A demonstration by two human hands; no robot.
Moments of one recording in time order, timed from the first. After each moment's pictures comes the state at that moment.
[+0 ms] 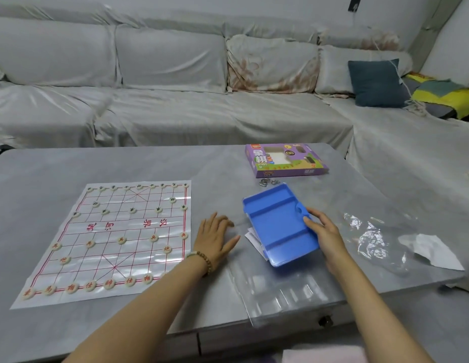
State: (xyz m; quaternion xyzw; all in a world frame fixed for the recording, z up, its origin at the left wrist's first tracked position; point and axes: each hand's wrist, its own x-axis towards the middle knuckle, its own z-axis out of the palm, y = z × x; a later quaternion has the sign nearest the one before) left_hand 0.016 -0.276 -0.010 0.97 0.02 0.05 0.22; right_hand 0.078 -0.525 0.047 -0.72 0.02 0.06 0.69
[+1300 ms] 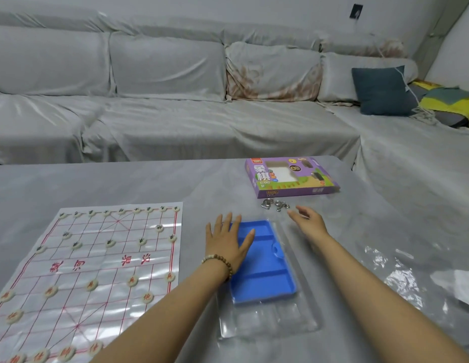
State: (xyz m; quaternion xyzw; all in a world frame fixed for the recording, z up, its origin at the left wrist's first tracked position) left_hand 0.112 -0.291 0.004 0.98 0.10 0.00 0.19; right_hand 0.231 -0.475 0.013 -0.84 0.01 0.05 0.54
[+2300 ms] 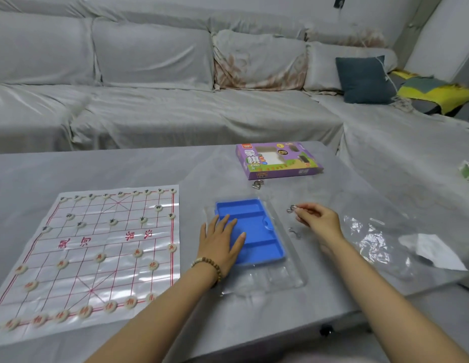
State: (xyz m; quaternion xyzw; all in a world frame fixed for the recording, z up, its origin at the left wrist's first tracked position) left_hand 0.036 -0.302 0.002 0.97 0.06 0.01 0.24; right_hand 0.140 -0.516 0.030 -0.73 0.04 0.00 0.68
